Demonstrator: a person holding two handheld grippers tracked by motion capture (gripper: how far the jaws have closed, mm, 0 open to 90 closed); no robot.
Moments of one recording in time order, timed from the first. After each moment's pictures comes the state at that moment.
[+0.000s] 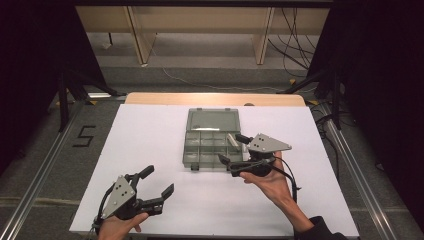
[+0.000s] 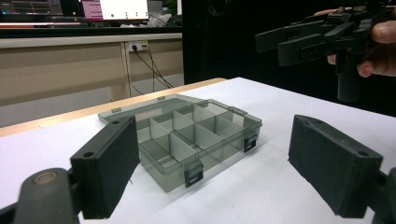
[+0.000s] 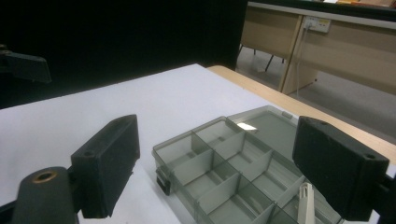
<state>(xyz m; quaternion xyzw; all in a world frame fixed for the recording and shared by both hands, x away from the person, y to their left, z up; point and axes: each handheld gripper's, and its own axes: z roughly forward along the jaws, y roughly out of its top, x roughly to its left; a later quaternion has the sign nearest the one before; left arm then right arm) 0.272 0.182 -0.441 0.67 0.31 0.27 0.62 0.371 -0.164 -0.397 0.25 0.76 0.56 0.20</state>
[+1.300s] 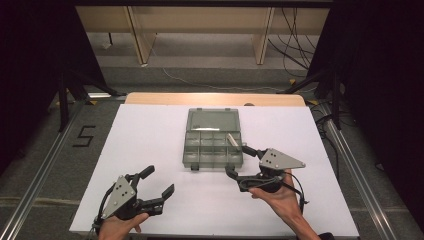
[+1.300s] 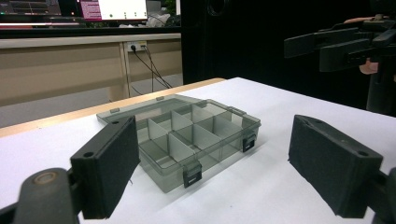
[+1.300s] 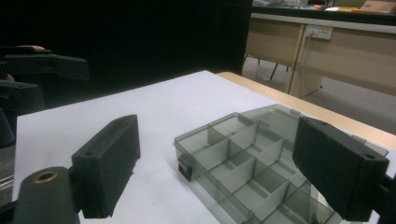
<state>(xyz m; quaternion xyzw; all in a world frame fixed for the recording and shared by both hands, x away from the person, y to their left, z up) 0.271 0.181 -0.441 0.67 0.31 0.27 0.62 0.335 -0.183 -0.406 0.25 0.74 0.59 0.20</state>
